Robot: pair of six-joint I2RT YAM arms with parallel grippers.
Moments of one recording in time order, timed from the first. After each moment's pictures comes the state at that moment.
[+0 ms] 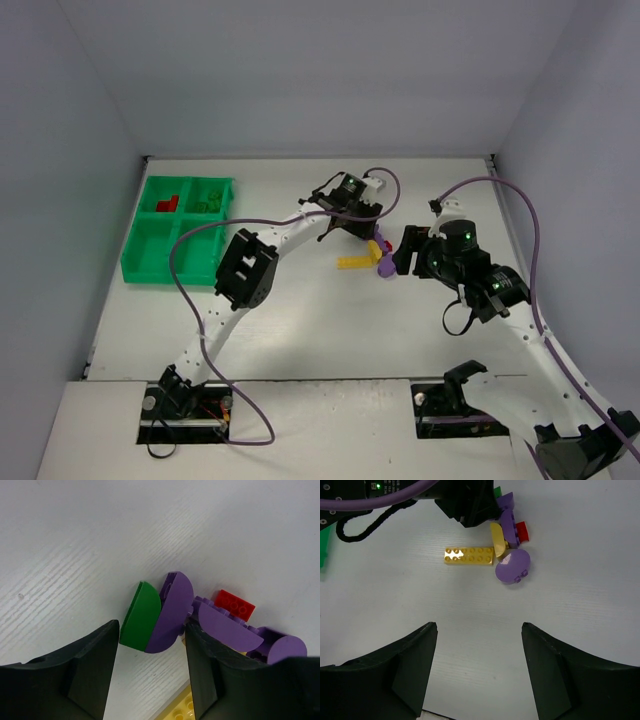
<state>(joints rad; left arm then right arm) -0.70 2.47 2.16 -0.48 0.17 -0.14 0.42 0.89 0.92 -0.65 0.05 0.37</state>
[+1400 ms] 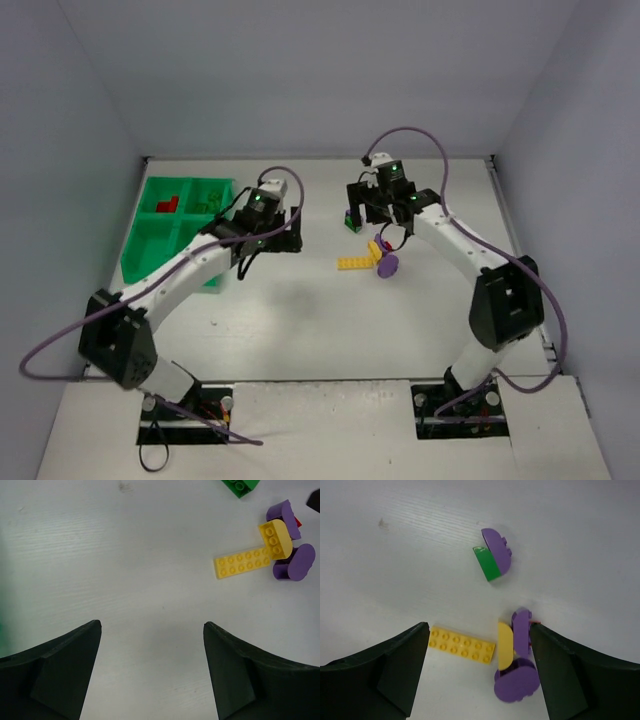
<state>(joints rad) -0.57 1.52 1.24 -0.50 -0.08 -0.42 0.42 1.64 1.31 -0.43 0.01 0.16</state>
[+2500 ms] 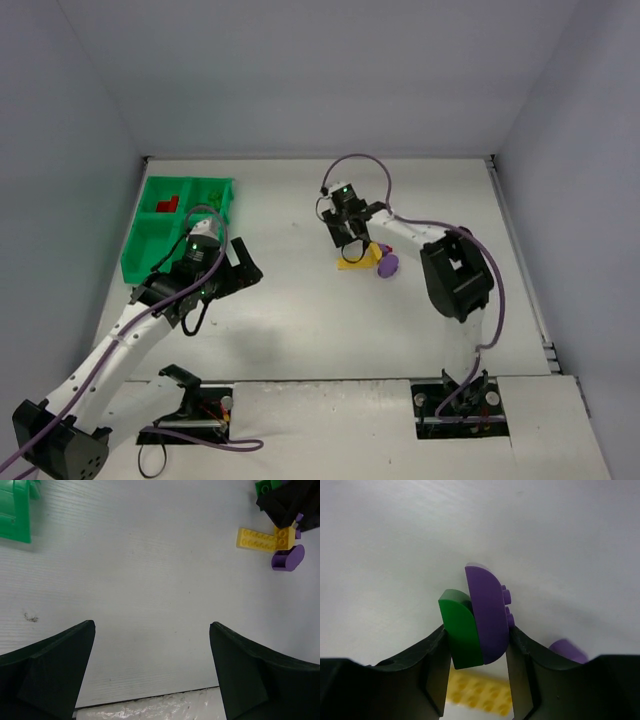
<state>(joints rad) -0.44 0.92 0.85 -0.71 -0.06 -0.75 0.52 2.06 1.45 -0.35 0.13 0.03</state>
